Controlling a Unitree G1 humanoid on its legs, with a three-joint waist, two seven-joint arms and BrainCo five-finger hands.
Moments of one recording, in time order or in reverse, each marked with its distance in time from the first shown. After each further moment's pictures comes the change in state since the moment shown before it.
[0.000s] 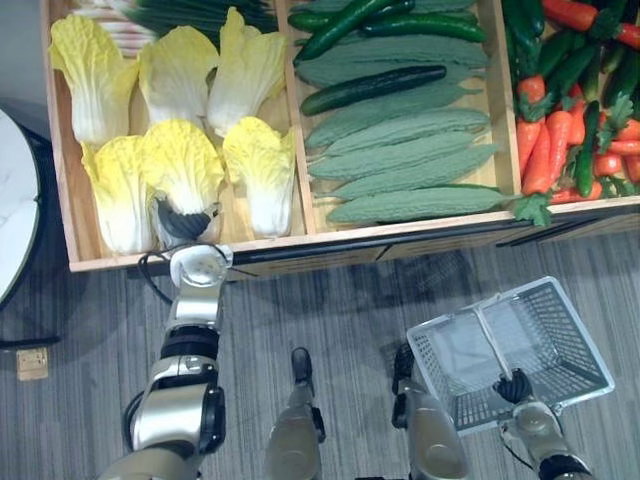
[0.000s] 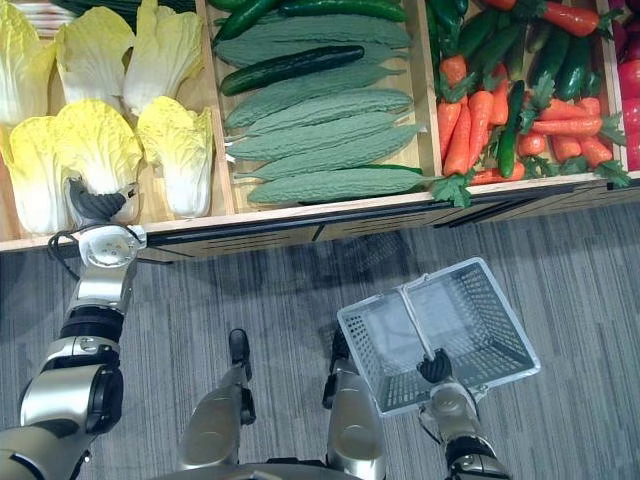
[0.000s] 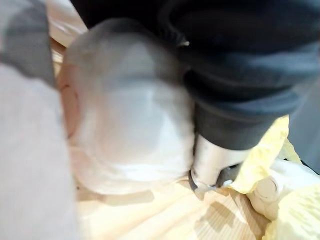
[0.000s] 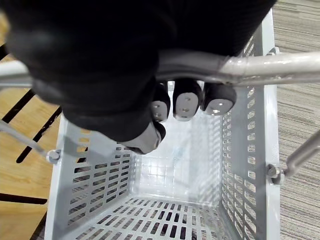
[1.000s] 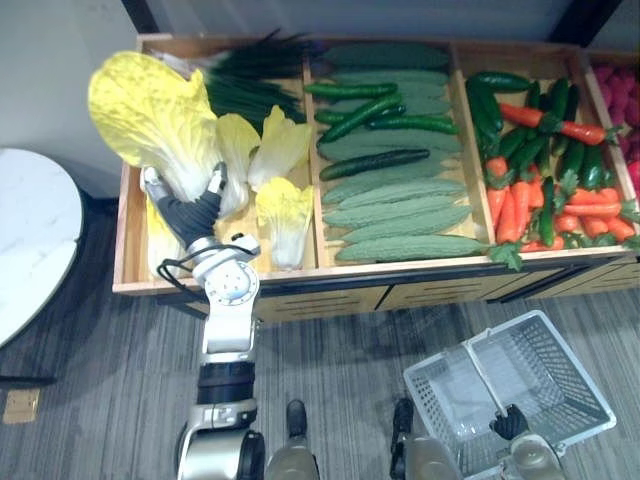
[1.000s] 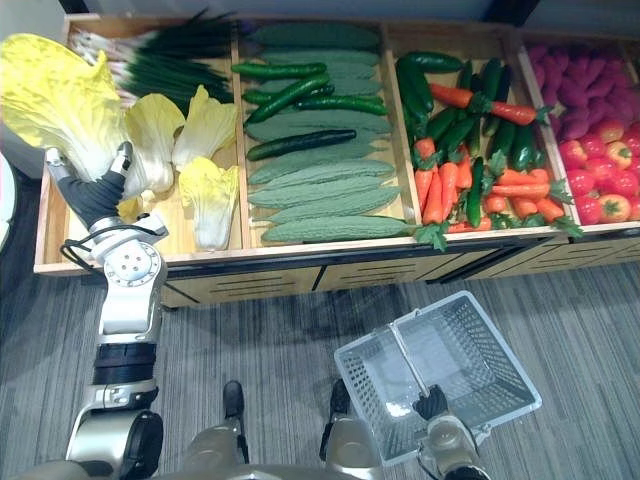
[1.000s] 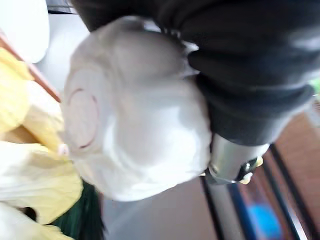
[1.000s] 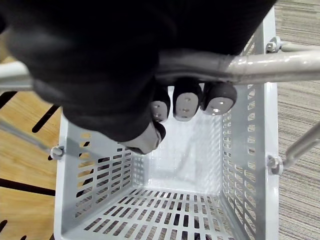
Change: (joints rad) left arm 0.238 -0.243 -0.067 -0.735 0.034 -0.041 0.142; right arm 0.115 0.031 0.027 0.026 -0.071 0.013 0.025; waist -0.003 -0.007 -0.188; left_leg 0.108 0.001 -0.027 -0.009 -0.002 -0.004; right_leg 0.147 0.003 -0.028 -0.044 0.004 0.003
